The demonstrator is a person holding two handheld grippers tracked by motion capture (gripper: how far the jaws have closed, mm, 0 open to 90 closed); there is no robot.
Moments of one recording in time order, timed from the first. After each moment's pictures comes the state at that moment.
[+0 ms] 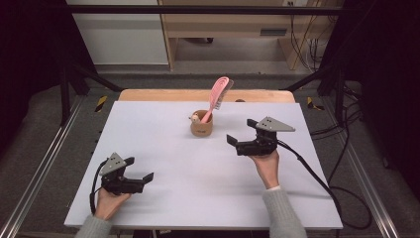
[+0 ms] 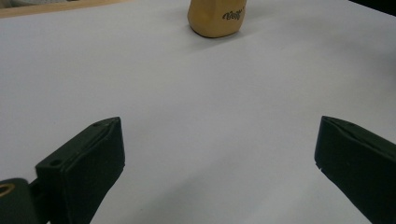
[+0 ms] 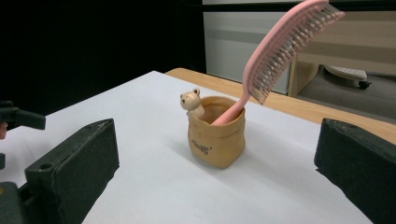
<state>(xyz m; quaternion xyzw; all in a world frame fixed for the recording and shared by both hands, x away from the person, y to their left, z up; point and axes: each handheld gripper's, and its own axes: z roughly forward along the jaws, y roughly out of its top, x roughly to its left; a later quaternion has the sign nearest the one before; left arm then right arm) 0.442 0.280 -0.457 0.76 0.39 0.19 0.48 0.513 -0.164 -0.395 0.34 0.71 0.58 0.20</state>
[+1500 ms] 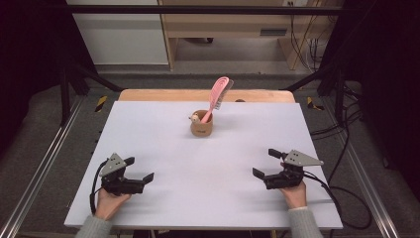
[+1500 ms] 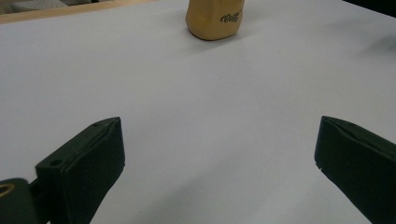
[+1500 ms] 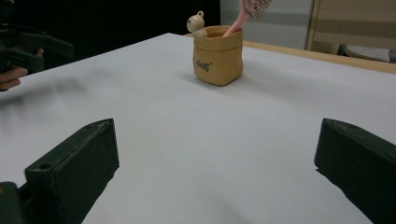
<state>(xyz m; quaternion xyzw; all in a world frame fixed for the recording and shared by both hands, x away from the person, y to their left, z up) 0.440 0.280 -0.456 0.76 0.38 0.19 0.48 0.457 -0.243 -0.463 0.32 0.73 0.58 0.17</state>
